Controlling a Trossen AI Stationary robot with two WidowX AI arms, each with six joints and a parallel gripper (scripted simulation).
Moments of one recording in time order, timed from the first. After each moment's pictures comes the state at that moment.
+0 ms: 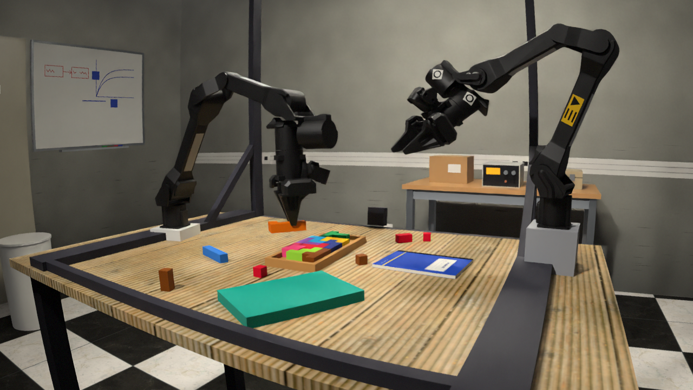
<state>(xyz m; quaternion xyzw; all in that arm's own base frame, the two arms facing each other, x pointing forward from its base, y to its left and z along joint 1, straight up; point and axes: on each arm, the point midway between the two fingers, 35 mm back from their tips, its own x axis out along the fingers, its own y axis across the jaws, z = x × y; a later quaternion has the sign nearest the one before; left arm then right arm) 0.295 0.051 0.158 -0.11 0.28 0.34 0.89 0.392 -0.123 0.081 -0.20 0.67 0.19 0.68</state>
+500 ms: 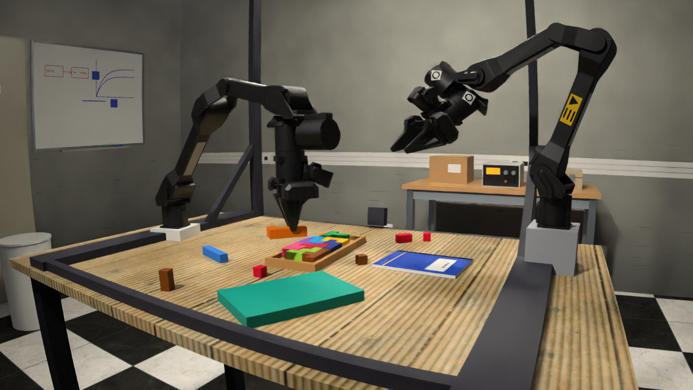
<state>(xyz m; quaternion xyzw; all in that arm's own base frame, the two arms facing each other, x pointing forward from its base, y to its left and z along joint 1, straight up) 0.294 0.053 0.160 -0.11 0.27 0.36 0.89 0.412 -0.177 0.082 -0.20 0.68 0.20 0.68</state>
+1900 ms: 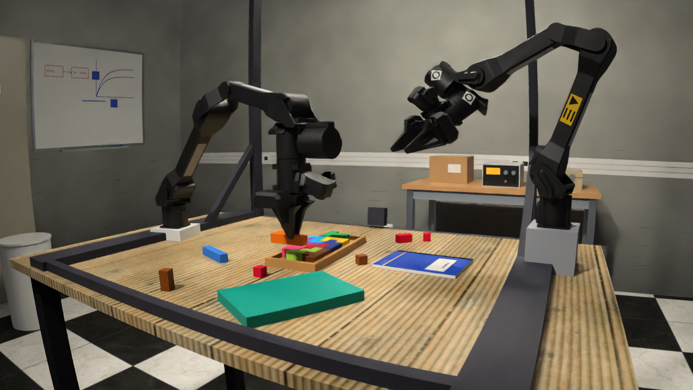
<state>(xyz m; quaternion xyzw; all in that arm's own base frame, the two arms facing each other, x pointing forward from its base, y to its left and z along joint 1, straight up) 0.294 0.053 0.160 -0.11 0.27 0.36 0.89 0.414 -0.179 0.067 0.07 0.71 -0.06 0.70</state>
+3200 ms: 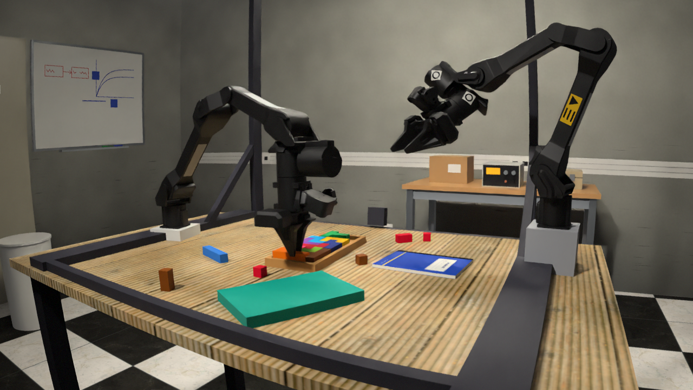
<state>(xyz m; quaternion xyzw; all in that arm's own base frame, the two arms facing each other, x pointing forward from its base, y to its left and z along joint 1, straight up) 0.294 0.053 0.160 -0.11 0.27 0.36 0.89 0.416 -0.179 0.032 0.06 0.70 -0.07 0.71</state>
